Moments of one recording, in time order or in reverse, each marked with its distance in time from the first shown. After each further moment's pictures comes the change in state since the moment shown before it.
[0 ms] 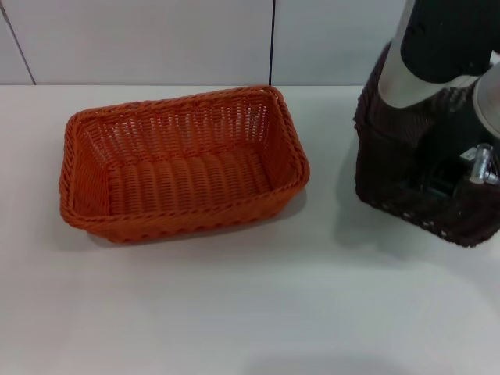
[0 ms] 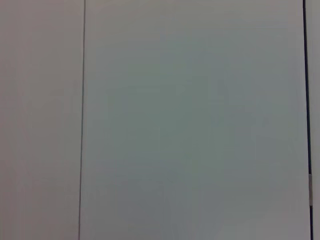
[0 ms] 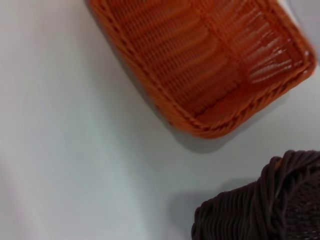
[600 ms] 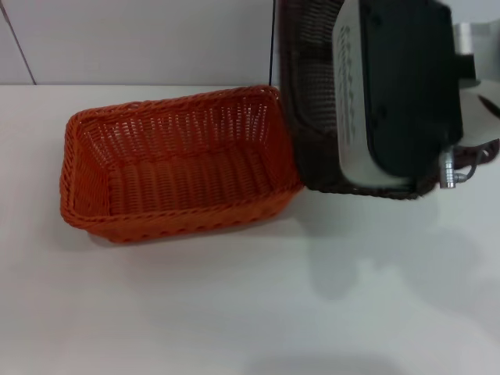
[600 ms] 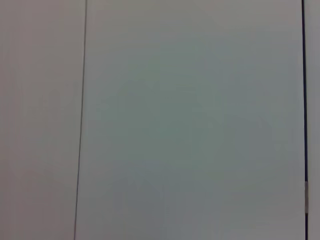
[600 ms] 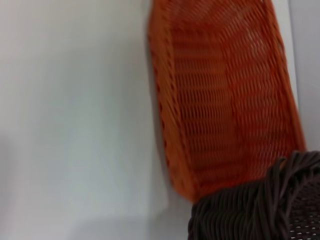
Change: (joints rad) left arm 0.011 -0.004 0.004 -0.015 0.005 0.009 -0.018; right arm -0.005 0.004 -0.186 -0.161 0.009 0.069 -0.221
